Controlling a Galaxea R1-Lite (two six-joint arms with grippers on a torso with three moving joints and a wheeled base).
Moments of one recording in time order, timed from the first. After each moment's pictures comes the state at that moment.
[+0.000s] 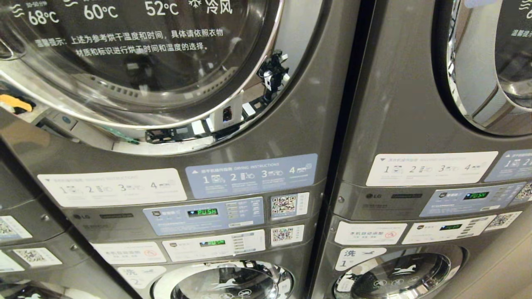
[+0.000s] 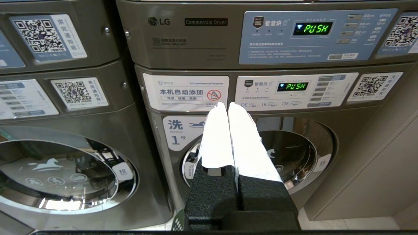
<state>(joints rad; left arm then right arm) 0.00 0.00 0.00 0.00 0.00 0.00 0.00 0.00 0.00 0.00 0.00 0.00</state>
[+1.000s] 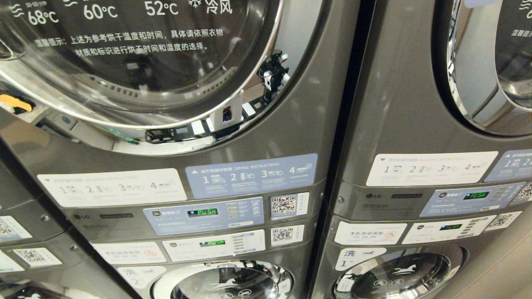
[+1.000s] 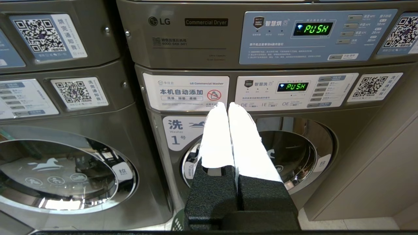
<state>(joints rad) 0.00 0.00 0.00 0.00 0.00 0.00 0.00 0.00 0.00 0.00 0.00 0.00</state>
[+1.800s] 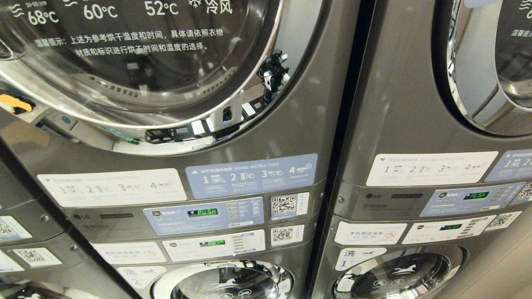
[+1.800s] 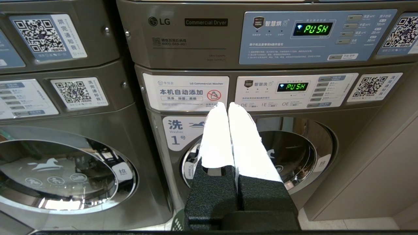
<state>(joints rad) 0.00 0.00 0.00 0.00 0.00 0.00 0.00 0.00 0.00 0.00 0.00 0.00</state>
